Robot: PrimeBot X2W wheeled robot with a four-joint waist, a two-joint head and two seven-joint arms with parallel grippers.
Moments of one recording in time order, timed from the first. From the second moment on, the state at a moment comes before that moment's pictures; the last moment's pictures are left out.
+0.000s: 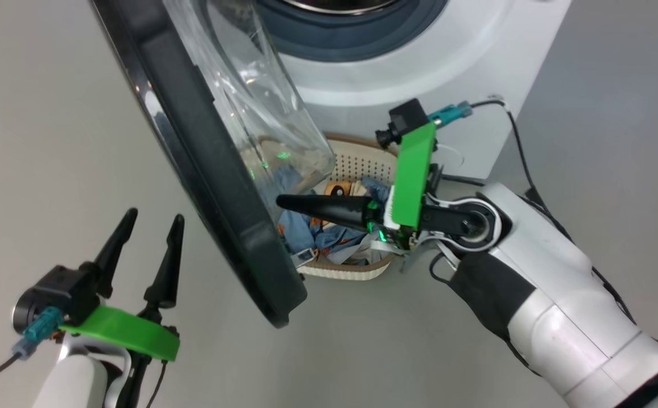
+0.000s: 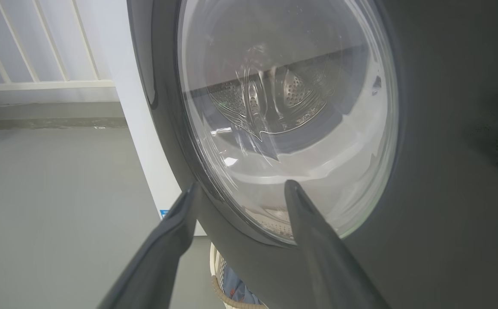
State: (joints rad) left arm -0.30 0.19 -0.18 0.24 -0.34 -0.13 -0.26; right arm -0.93 -0.10 0.70 0.62 1.80 0.13 0.71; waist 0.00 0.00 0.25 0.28
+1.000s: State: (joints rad) left arm -0.09 0.18 0.00 0.23 -0.30 -0.13 -0.26; right arm -0.60 -0.26 0.73 0.33 1.95 0.13 0.29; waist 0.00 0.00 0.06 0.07
